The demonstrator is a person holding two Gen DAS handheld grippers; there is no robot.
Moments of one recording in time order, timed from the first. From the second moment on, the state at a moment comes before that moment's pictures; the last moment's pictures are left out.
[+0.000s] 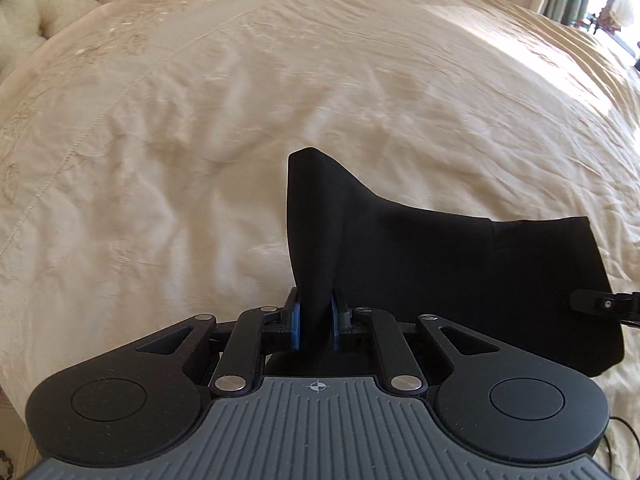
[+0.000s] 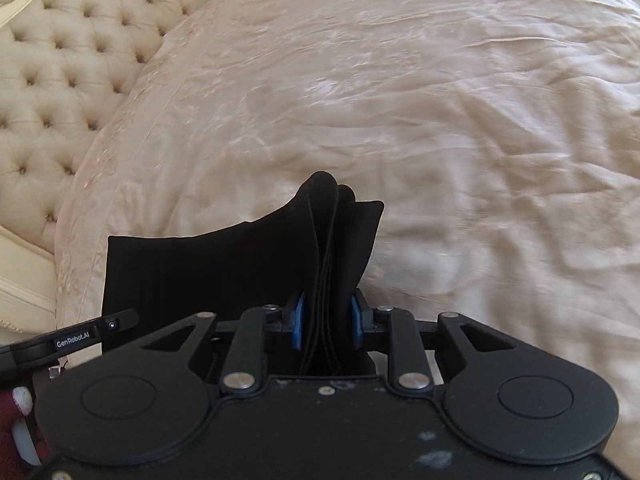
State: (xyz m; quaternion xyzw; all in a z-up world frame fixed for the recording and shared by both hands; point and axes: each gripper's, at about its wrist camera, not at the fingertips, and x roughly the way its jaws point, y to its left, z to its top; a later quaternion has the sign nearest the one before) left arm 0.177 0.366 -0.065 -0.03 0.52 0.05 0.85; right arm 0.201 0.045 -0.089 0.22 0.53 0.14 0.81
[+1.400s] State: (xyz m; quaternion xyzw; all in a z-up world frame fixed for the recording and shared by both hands) left arm 0.080 0.347 -0.005 -0.06 0.48 0.15 0.86; right arm 0.090 0.135 0.011 0.05 0.47 0.09 0.87
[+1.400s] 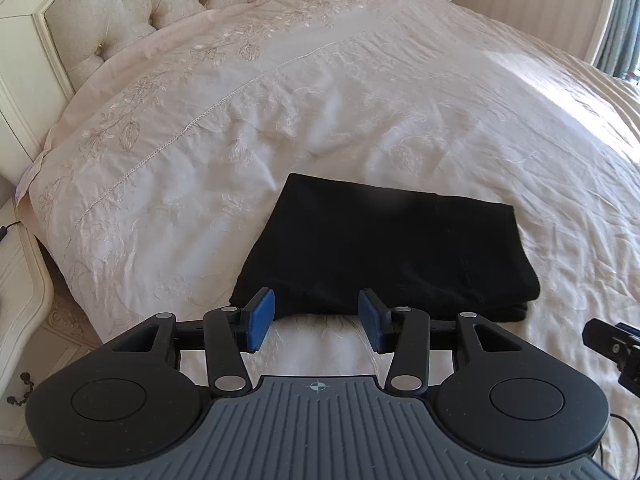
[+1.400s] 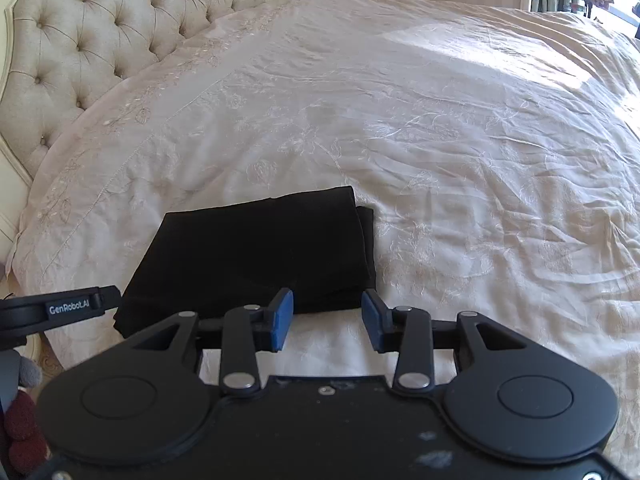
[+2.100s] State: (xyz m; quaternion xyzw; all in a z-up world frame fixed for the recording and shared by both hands) left arm 0.022 0.284 0.030 -0.01 0.46 0.13 0.88; right arm 0.015 0.101 0.047 0.06 0.44 0.12 0.89
